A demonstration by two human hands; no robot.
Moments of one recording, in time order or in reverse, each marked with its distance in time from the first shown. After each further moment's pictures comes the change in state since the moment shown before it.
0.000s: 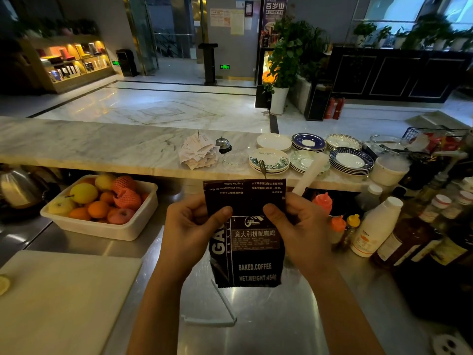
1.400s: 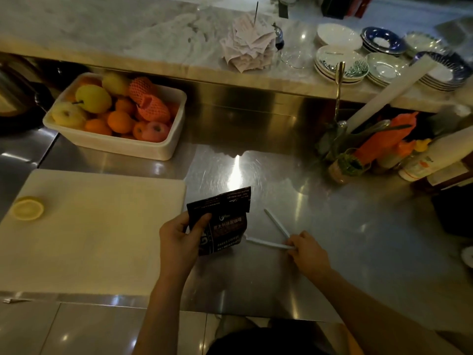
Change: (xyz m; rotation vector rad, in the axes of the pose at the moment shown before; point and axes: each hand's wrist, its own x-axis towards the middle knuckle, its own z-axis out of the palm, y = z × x) left_hand -0.135 -0.133 -0.218 0.315 0.262 -0.497; right_hand -0.184 0.252 0.107 -1.135 -0.513 0.813
